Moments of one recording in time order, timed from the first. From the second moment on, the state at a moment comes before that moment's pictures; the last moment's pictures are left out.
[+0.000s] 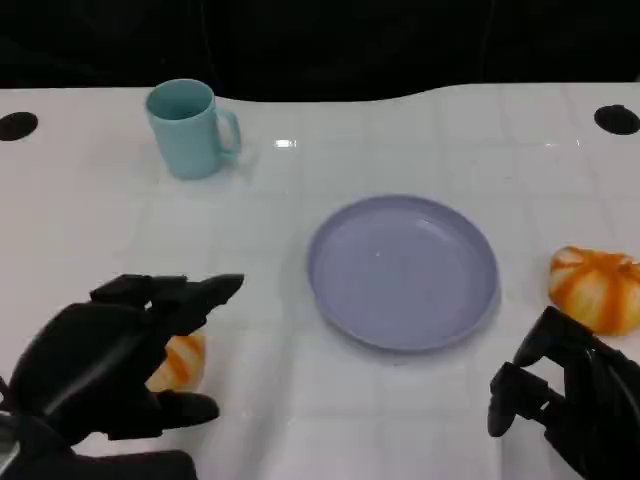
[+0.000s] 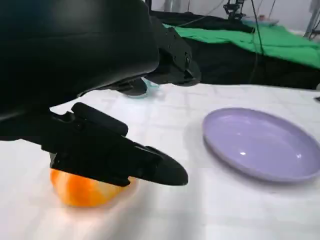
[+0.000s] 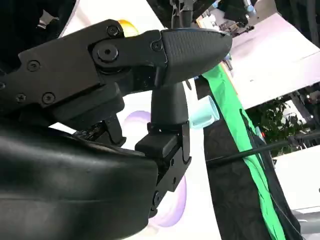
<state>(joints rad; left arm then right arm) 0.14 0.43 -0.03 -0.38 0.73 -0.14 -0.27 0.21 -0.02 -0.08 -0.16 0.50 0.18 0.41</state>
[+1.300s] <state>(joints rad) -0.19 0.46 -0.31 0.15 1.00 0.08 -0.33 0.21 -0.02 -0.08 -0.17 0.50 0.18 0.41</state>
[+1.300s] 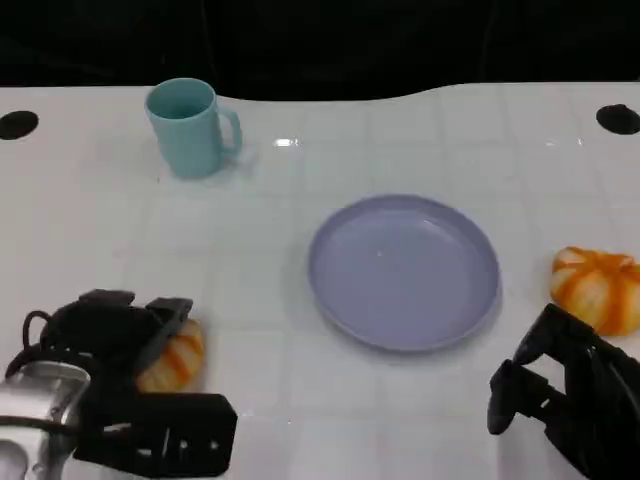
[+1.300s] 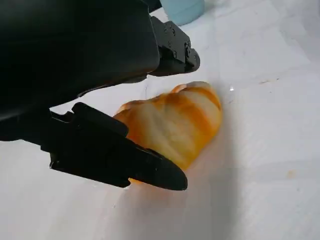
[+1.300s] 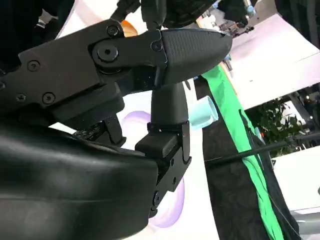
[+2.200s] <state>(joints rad) -0.30 0.43 -0.32 0.48 0.77 -0.13 0.12 0.21 -0.03 -0.08 -0.17 0.51 0.19 0.41</state>
